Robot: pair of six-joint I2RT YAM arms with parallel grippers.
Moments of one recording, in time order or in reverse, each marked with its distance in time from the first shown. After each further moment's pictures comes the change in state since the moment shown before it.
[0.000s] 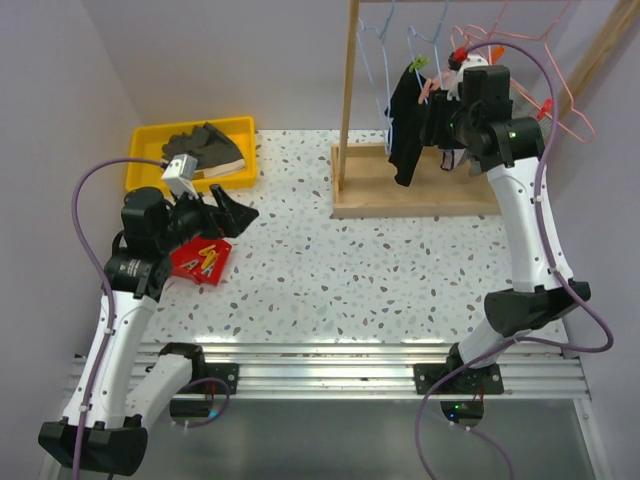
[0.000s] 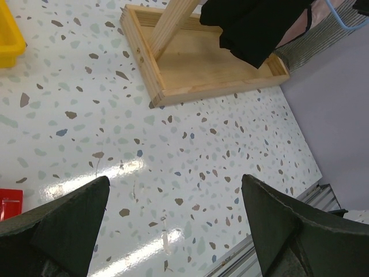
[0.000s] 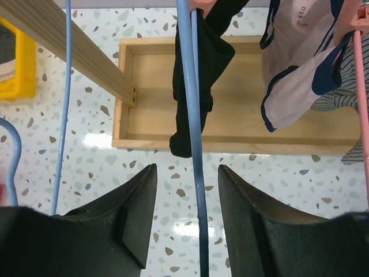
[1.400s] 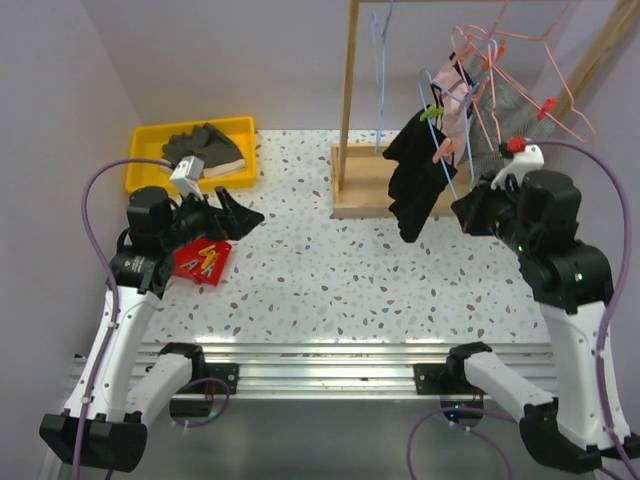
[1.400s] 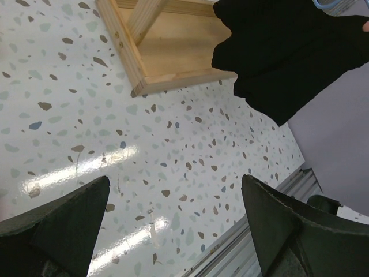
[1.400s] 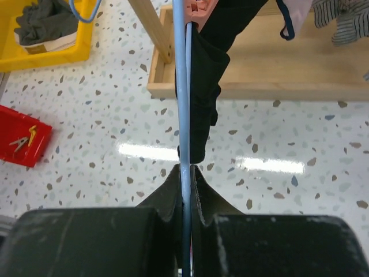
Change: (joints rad) left arm -0.001 0.024 -0.018 0.008 0.059 -0.011; right arm -0.002 -0.621 -0.543 0.034 -0.105 0.072
